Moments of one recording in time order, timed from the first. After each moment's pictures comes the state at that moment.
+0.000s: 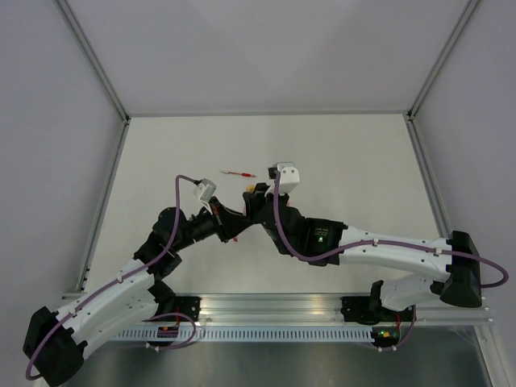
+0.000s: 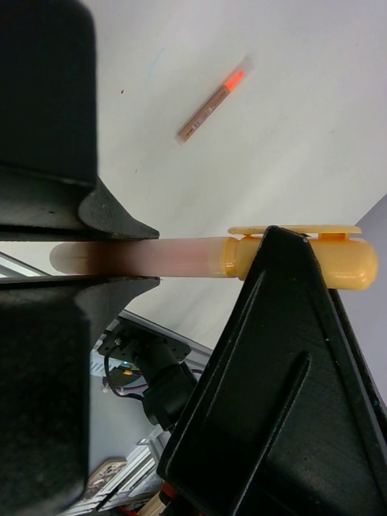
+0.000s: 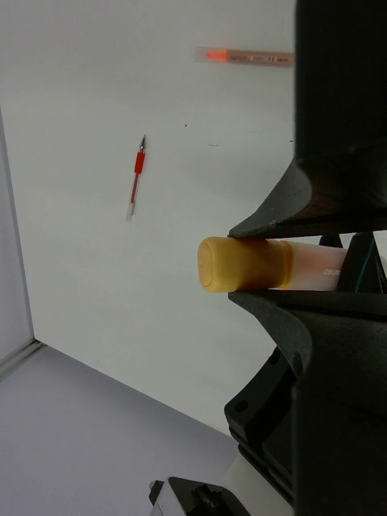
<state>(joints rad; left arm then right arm) -0.68 0.74 0.40 0.34 0.39 -0.57 1.28 1.36 1.14 -0.10 0.86 0.64</state>
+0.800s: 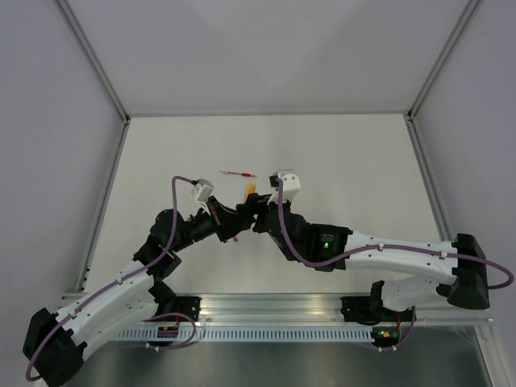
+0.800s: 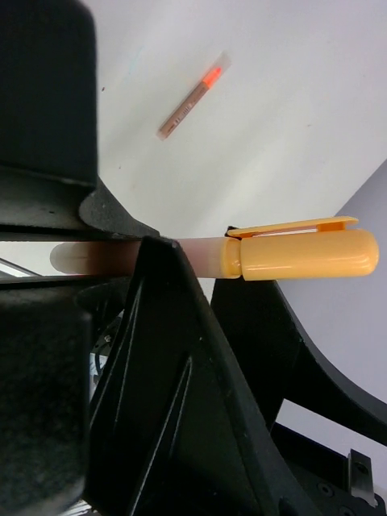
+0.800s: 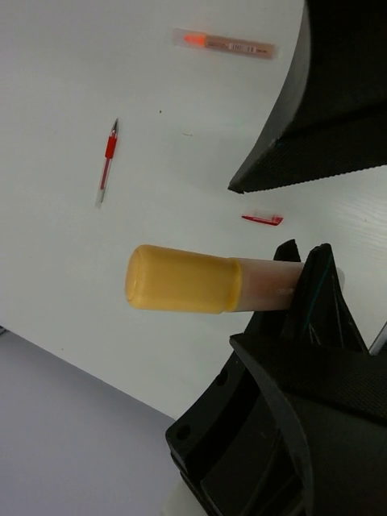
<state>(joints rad) -0.67 0.73 0.39 0.38 0.39 -0.57 1.29 1.32 1.06 -0.09 0.79 0.66</state>
